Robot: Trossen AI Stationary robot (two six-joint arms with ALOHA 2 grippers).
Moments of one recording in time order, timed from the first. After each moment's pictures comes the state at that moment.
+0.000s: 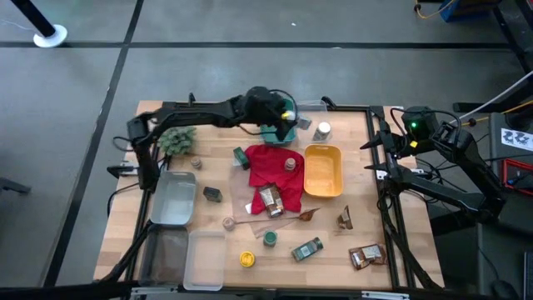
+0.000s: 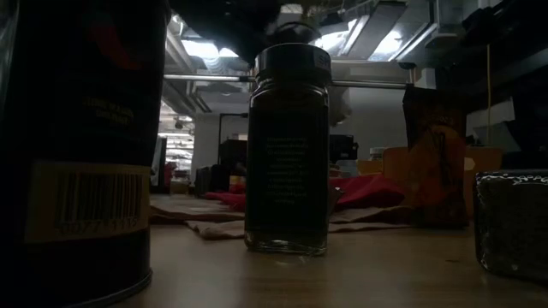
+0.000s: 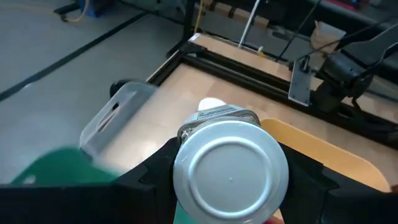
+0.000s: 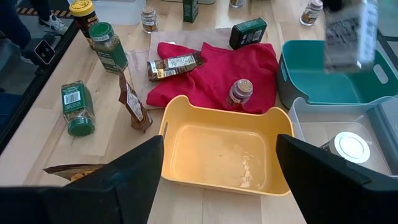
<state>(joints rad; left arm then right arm) 0.38 1.85 1.48 -0.07 0.06 -0.14 -0.70 0.59 1.01 -1.20 -0.61 -0.57</state>
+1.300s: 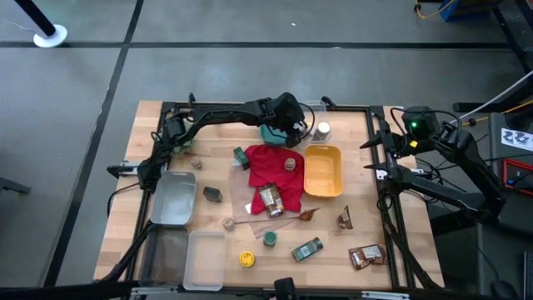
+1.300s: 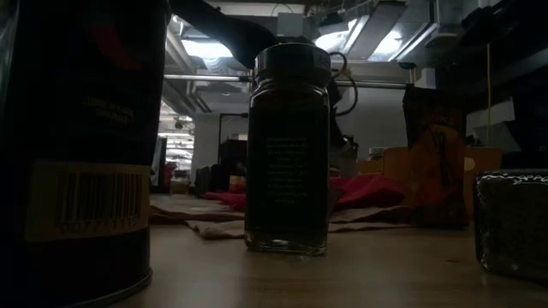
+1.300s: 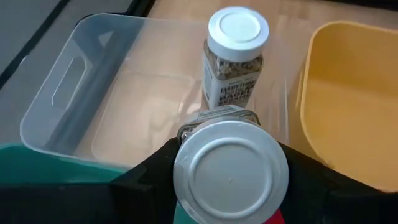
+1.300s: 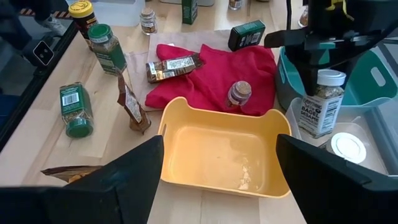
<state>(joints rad) 0.39 2.21 1.84 -0.38 0.06 0.11 -0.70 0.59 1.01 -1.19 -0.61 -0.57</state>
